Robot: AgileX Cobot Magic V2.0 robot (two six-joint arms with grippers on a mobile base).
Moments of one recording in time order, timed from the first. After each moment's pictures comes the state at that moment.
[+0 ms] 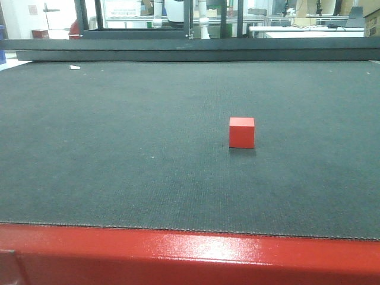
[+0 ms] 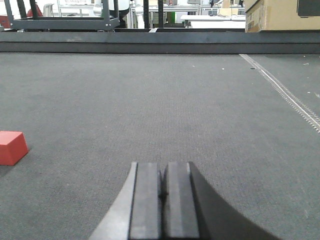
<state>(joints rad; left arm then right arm) -0.06 -0.01 0.03 -0.10 0.03 0.06 -0.06 -0.01 0.03 0.02 0.07 0.05</state>
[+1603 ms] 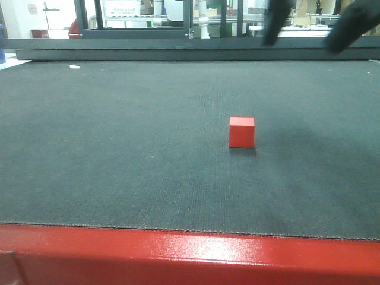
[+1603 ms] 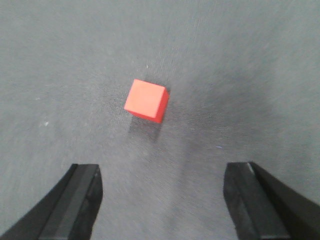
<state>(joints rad) -0.06 -0.01 0.03 -0.10 0.03 0.06 0.46 1.48 -1.27 -0.08 0.83 0.50</state>
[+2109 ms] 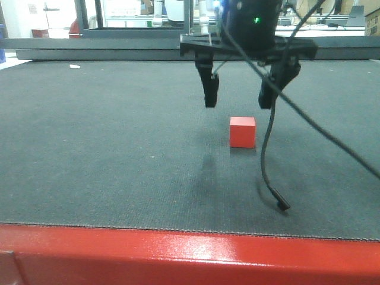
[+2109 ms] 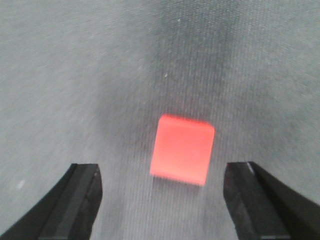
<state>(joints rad) -0.06 -0.01 0.03 -0.10 0.03 0.06 0.52 1.94 -1.66 -0.11 1.00 0.64</state>
